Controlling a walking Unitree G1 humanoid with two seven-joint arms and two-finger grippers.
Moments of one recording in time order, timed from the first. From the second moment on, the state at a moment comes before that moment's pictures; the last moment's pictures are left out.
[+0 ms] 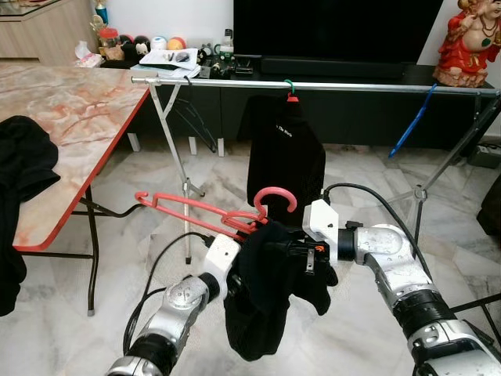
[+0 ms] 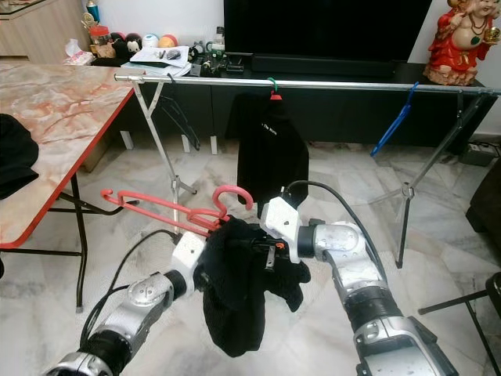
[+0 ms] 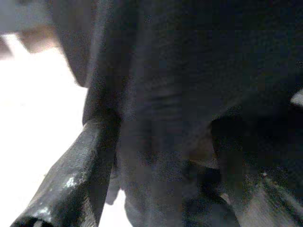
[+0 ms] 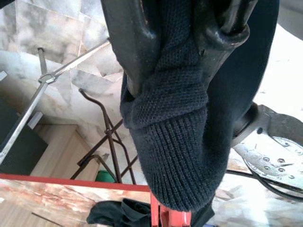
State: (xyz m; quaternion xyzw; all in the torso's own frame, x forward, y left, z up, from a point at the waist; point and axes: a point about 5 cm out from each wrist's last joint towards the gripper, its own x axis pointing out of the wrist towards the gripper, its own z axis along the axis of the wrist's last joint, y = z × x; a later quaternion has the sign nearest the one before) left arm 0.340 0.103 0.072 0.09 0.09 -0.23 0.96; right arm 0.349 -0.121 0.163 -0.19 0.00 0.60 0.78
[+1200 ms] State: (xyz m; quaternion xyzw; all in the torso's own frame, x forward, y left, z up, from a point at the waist) left arm 0.313 0.093 0.055 0.14 0.14 -0.43 0.88; right arm 0.344 -0.129 0.153 -0.19 0.03 0.60 0.78
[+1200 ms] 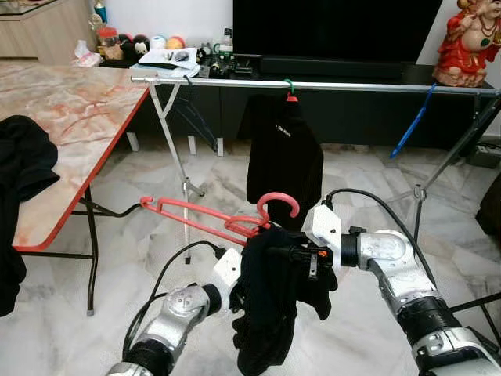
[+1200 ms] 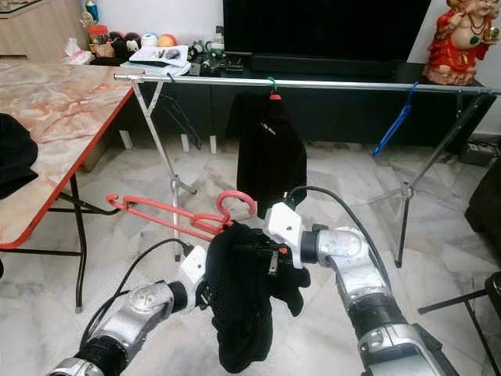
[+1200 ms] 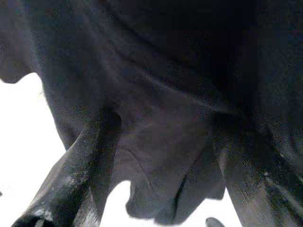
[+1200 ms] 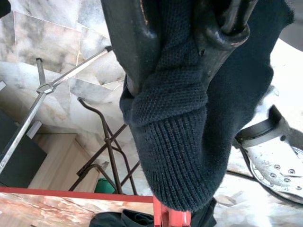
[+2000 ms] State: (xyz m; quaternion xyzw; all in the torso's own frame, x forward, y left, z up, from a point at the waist) left arm 0.308 0.096 0.067 0.15 0.13 -0.46 0.86; right arm 0.344 -0.129 0.153 -0.19 0.03 0.60 0.78
